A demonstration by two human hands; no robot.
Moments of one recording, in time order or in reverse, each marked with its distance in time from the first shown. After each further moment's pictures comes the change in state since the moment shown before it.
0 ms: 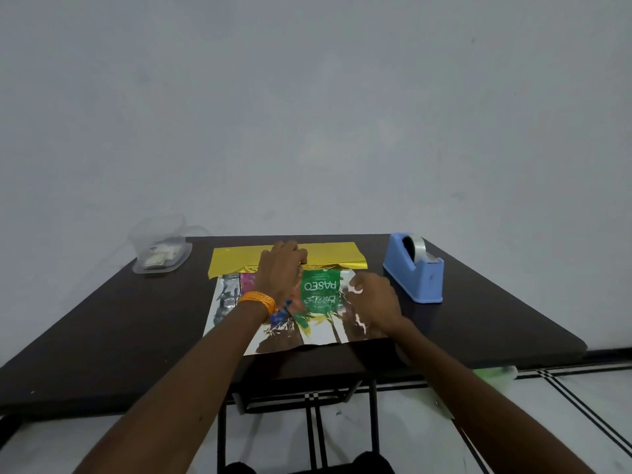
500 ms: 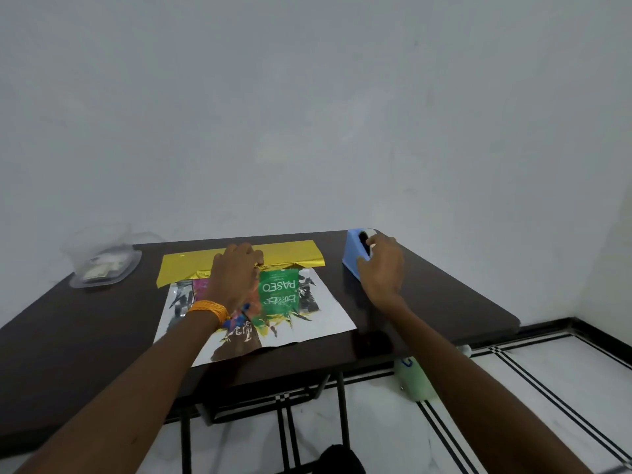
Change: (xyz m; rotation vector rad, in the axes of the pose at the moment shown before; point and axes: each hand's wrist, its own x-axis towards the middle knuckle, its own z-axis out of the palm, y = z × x) left_hand 0.001 -0.006 0.008 0.026 0.052 0.022; right_hand 0.017 0.031 -0.065 -0.010 0.487 0.141
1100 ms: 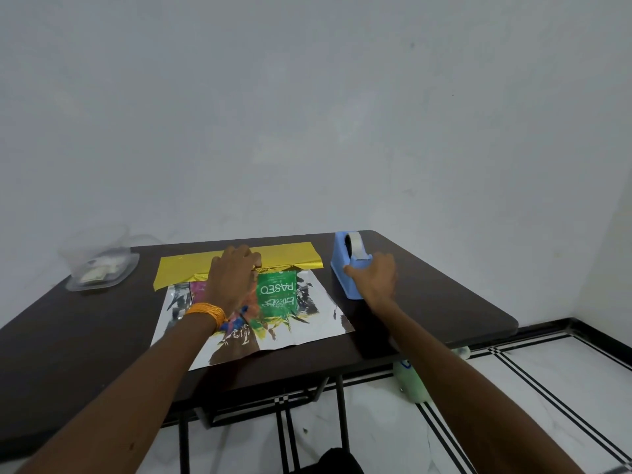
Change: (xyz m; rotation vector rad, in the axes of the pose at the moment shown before) left_hand 0.000 0.002 0.000 -0.030 -0.021 -0.010; right_hand 0.009 0.030 0.033 0.085 -0.120 0.210
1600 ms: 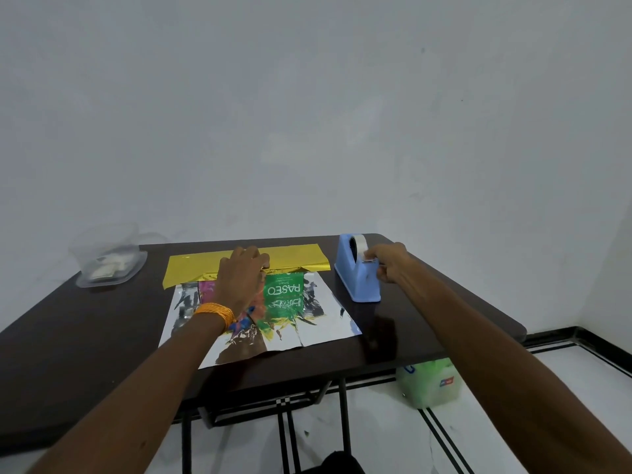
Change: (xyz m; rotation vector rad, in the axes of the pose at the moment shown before) left_hand 0.000 0.000 0.001 0.013 -0.029 -0.010; right_hand 0.031 -0.047 -0.049 0.444 -0.320 0.474
